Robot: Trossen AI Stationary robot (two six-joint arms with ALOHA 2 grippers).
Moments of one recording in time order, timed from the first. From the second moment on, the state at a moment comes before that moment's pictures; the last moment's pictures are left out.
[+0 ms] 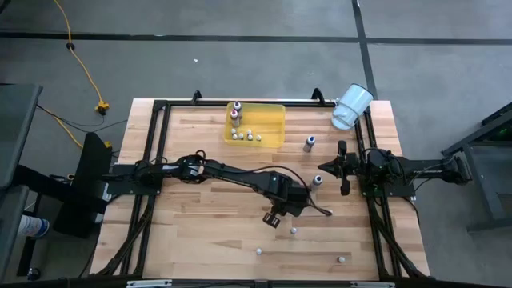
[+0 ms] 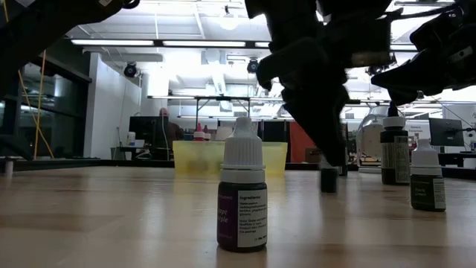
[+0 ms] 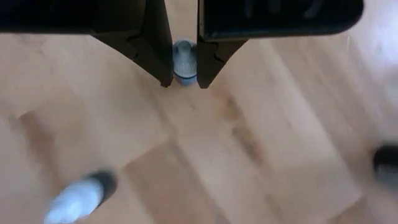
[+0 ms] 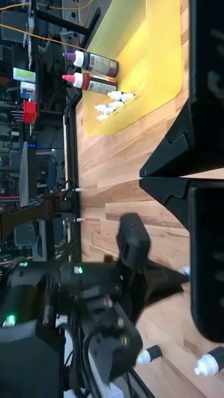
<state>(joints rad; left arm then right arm) -0.17 2.50 2.32 -1.04 0.05 0.36 -0.03 0.13 0.01 0.03 0.02 0.04</state>
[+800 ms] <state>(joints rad) -0.08 2.31 2.36 -1.20 -0.07 -0.03 -0.03 0.13 0.01 0.03 0.02 0.04</state>
